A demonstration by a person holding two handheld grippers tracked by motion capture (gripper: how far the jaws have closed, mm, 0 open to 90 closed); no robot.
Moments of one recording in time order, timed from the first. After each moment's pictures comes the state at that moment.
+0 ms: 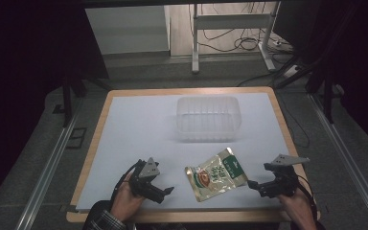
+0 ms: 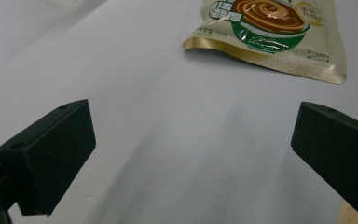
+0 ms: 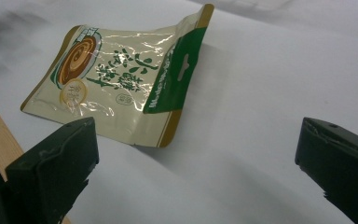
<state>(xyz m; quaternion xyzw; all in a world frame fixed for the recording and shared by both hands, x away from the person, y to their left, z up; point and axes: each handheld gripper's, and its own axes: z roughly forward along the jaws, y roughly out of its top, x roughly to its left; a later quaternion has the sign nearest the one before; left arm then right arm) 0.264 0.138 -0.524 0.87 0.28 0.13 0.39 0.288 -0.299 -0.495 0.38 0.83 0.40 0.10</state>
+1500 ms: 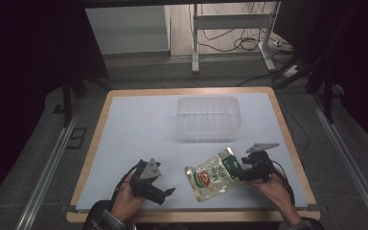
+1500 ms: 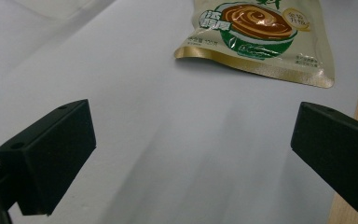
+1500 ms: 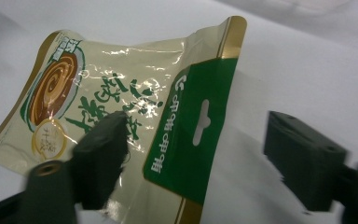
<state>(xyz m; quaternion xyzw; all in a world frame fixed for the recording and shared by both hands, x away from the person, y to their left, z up) 0.261 0.134 -0.521 0.87 0.27 0.14 0.39 0.334 -0.244 -0.508 0.39 0.85 0.35 0.07</state>
